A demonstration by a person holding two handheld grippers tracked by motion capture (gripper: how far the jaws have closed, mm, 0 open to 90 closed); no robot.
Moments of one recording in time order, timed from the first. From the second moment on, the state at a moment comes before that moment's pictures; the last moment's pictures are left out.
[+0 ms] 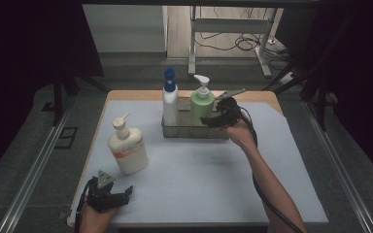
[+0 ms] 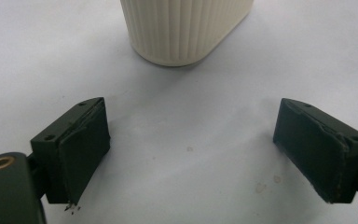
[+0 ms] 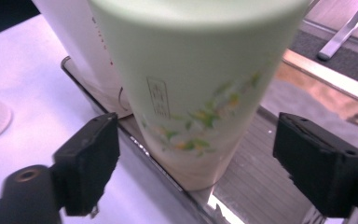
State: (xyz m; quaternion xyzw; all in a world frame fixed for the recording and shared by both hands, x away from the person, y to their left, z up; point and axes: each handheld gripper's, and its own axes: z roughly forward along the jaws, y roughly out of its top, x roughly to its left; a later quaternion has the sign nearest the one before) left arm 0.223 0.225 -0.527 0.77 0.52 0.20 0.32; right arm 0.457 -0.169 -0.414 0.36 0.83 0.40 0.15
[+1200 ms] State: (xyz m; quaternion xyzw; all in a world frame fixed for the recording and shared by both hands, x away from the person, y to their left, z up) left arm 0.223 0.225 -0.527 0.77 0.52 0.20 0.32; right arm 0.481 -0.186 -0.430 0.43 0.81 0.36 0.17
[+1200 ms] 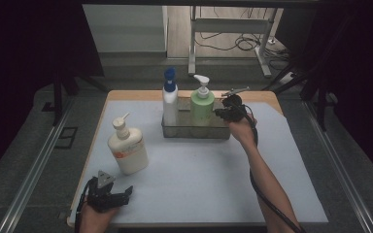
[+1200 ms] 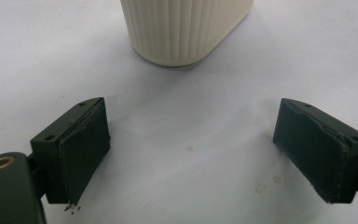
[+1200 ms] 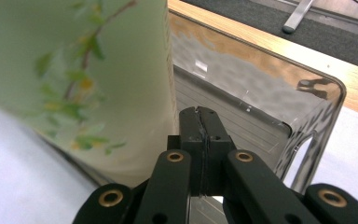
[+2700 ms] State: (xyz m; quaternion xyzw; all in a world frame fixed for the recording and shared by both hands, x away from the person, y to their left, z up) left arm 0.223 0.225 -0.527 0.77 0.52 0.20 0.32; right arm 0.491 -0.142 -0.446 0.40 0.84 0.34 0.13
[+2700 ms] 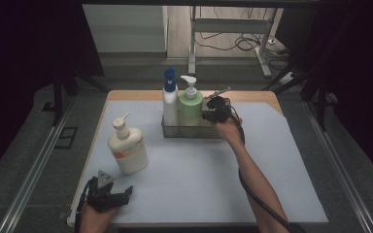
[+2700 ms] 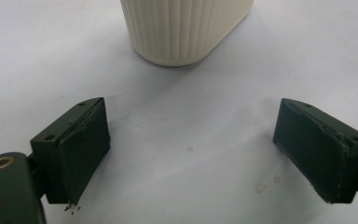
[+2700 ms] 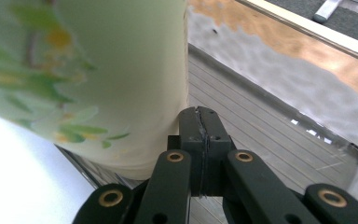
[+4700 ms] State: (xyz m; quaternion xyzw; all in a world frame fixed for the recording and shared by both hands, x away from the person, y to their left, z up) left arm 0.223 0.225 -0.527 0.77 0.52 0.20 0.32; right arm 0.439 -0.160 -0.412 0.34 0.85 0.38 0.14
